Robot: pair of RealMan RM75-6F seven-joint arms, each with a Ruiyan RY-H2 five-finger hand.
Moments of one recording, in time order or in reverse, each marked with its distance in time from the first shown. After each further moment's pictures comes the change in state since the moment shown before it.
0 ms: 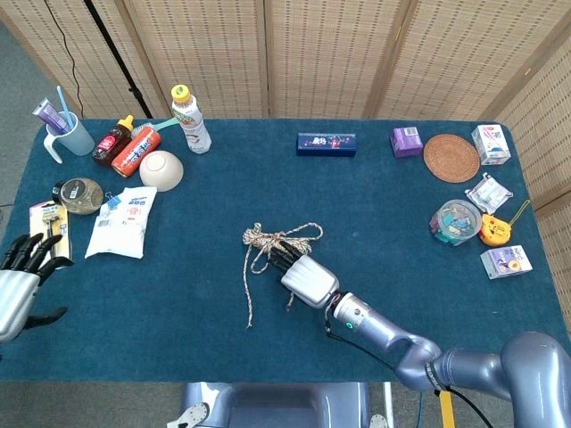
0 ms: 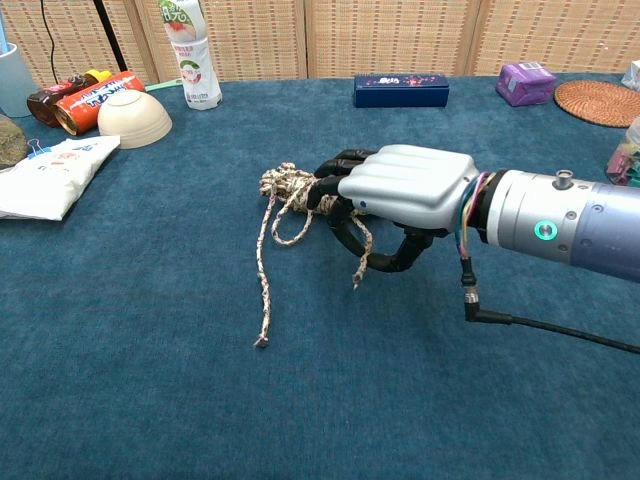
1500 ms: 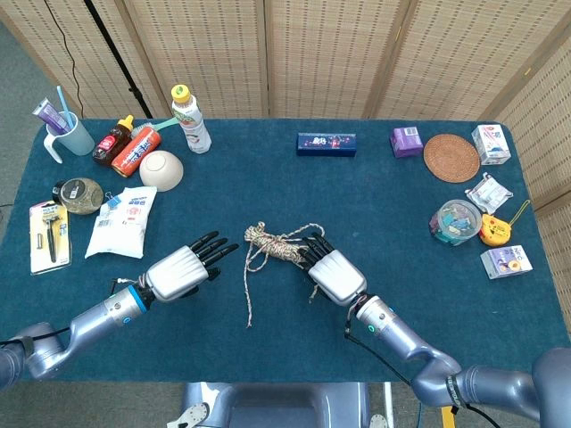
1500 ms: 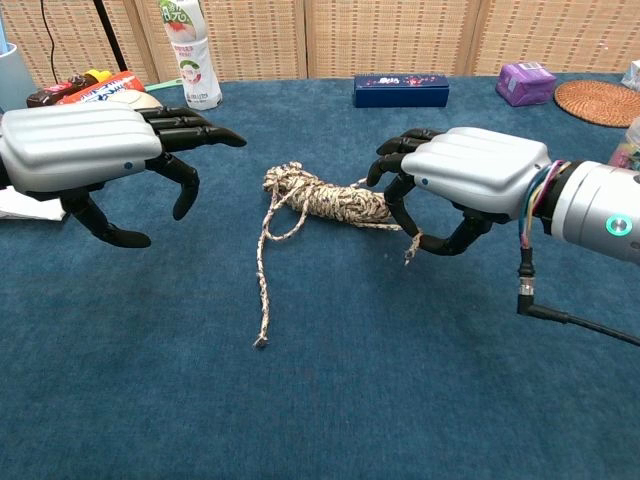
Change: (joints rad) left arm -0.540 -0.541 0.037 0.589 0.335 -0.300 -0.151; right arm -0.116 0.070 0.011 -0.099 0.094 0.075 -0.112
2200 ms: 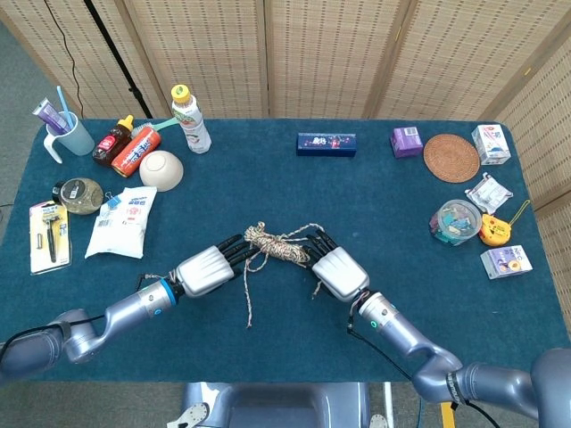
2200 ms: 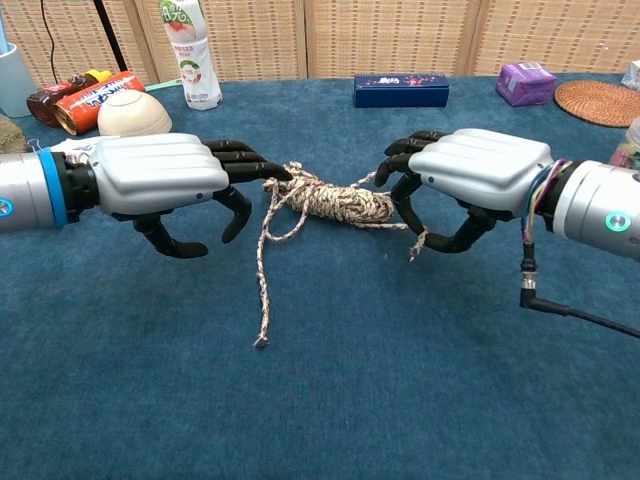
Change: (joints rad) left arm -0.122 -0.131 0.013 0.092 -0.080 -0.128 0.033; right arm -0.002 -0.007 0.007 0.048 -0.004 -0.014 0.050
